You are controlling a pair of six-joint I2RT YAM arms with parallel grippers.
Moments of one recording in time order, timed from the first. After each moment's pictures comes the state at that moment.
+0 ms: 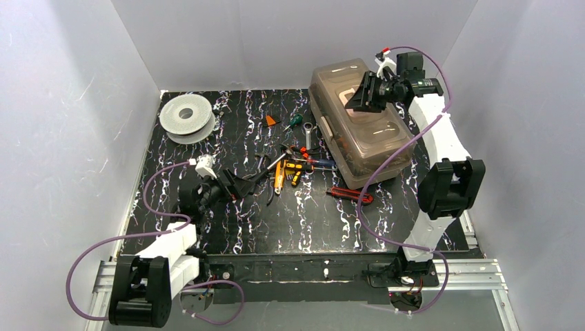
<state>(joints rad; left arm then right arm) -0.06 0.99 0.19 0.44 0.54 -0.59 0.13 1.81 1.83 -0.78 -0.63 0.30</state>
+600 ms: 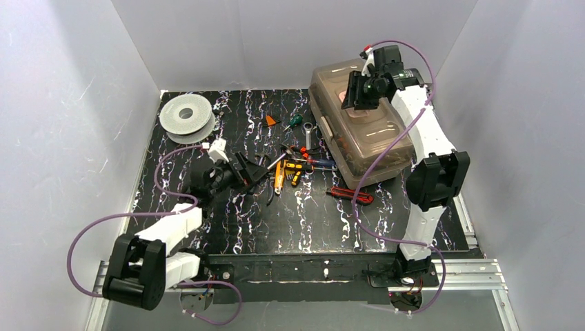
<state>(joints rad) -0.21 1.11 0.38 0.39 0.48 -0.71 0.23 1.93 2.03 -0.94 -0.28 0.24</state>
